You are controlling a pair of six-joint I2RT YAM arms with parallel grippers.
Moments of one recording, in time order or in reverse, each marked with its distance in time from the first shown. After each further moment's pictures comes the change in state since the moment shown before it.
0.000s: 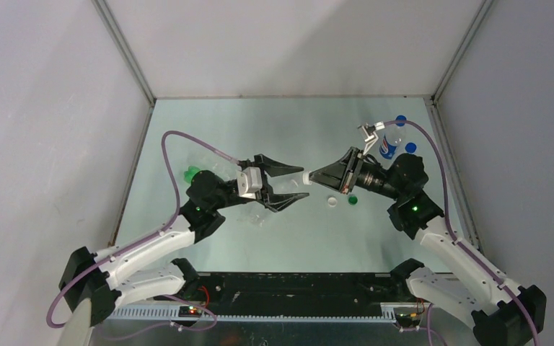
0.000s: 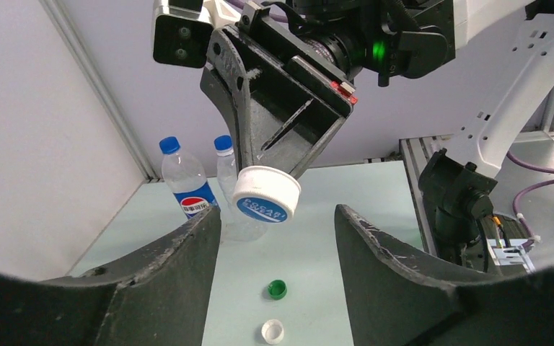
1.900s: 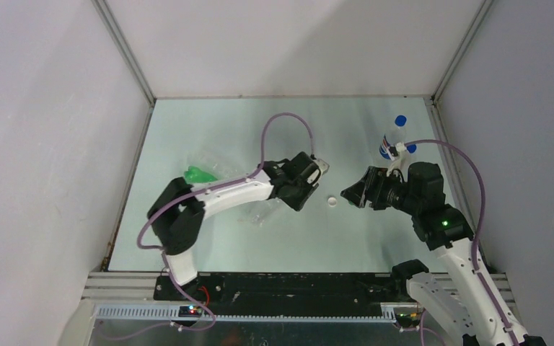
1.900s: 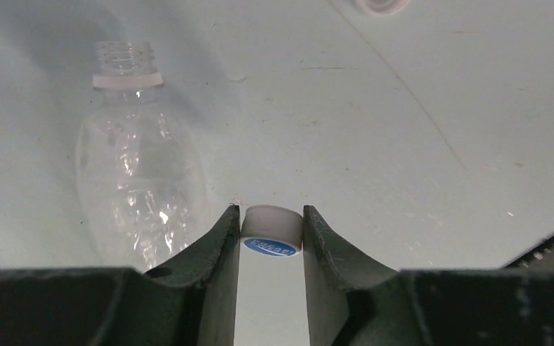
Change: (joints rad) left arm -0.108 0.719 0.621 -1.262 -0.641 -0.207; right arm -0.236 -0.193 0.050 -0.836 0.248 -0.446
